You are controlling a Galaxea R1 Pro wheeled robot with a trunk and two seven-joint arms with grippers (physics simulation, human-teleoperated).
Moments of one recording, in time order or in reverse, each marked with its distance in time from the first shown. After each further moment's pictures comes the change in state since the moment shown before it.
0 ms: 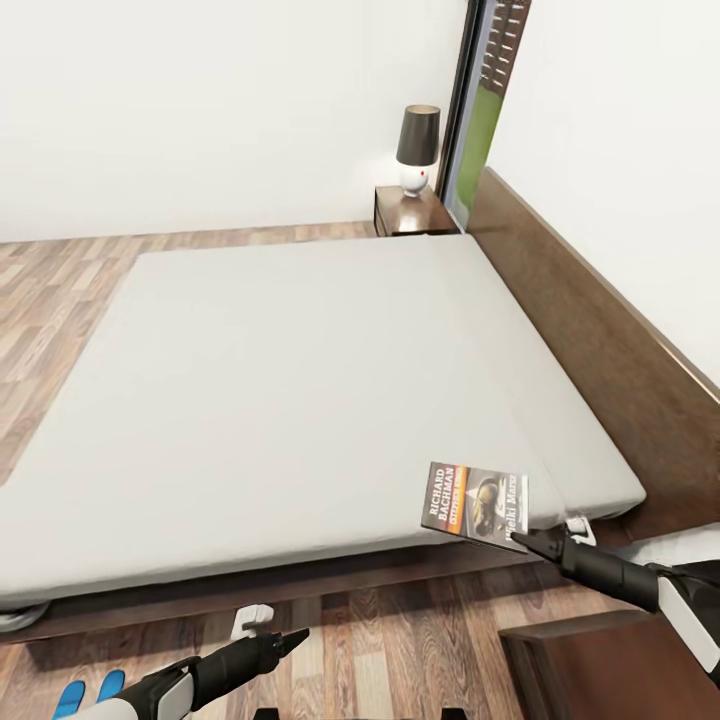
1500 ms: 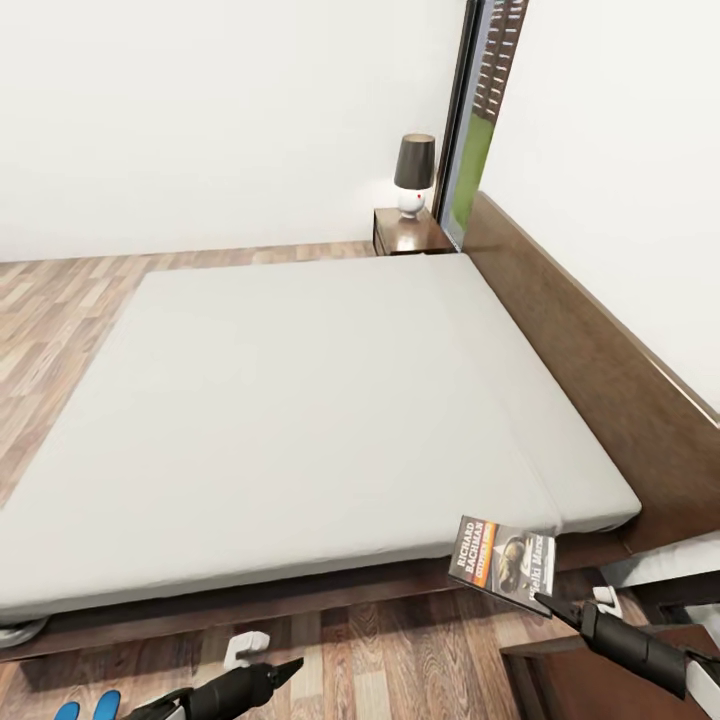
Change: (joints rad) left arm 0.061 0.002 -0.001 0.000 -0.003 -0.007 0.066; right arm 0.004 0.001 0.002 0.430 0.000 -0.245 0.000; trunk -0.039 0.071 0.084
